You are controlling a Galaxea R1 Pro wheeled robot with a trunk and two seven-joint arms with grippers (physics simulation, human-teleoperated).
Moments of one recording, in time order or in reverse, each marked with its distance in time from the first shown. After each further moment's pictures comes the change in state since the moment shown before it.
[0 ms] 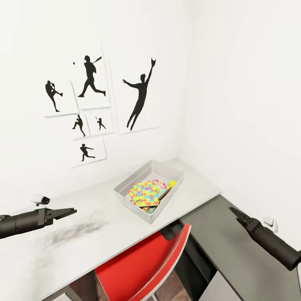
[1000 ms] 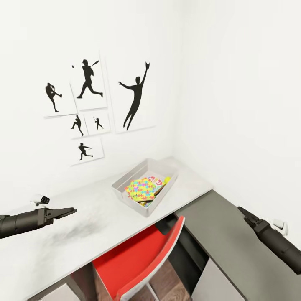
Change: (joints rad) left arm 0.000 -0.001 0.002 -0.001 0.005 0.001 -0.001; right arm 0.000 0.002 -0.067 0.015 -0.010 -0.043 0.030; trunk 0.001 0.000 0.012
